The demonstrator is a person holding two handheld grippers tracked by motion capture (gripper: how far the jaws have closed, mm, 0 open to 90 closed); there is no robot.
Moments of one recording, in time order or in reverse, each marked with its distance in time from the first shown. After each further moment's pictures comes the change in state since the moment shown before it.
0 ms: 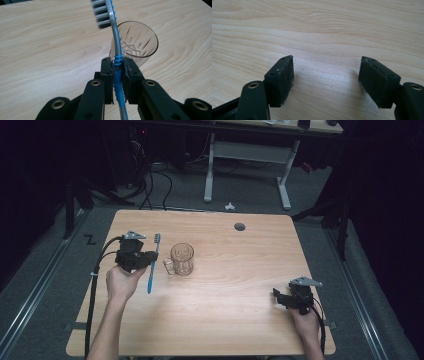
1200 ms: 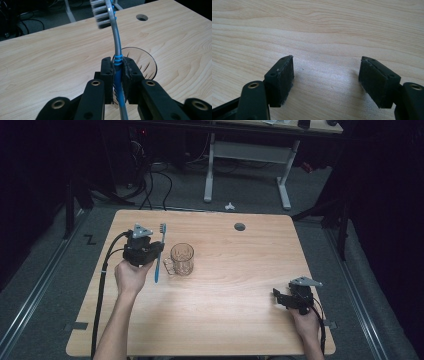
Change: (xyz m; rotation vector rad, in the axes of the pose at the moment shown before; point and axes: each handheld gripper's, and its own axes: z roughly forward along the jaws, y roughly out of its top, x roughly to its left) left arm -0.015 0.015 0.008 -0.139 0.060 0.058; right arm 0.000 0.000 0.000 0.000 0.001 0.000
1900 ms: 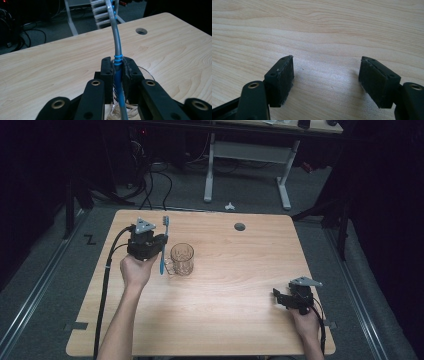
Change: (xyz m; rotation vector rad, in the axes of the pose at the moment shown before) left arm -0.001 0.011 0.009 -0.089 0.013 -0.012; right arm 0.000 0.000 0.000 0.000 0.000 0.000
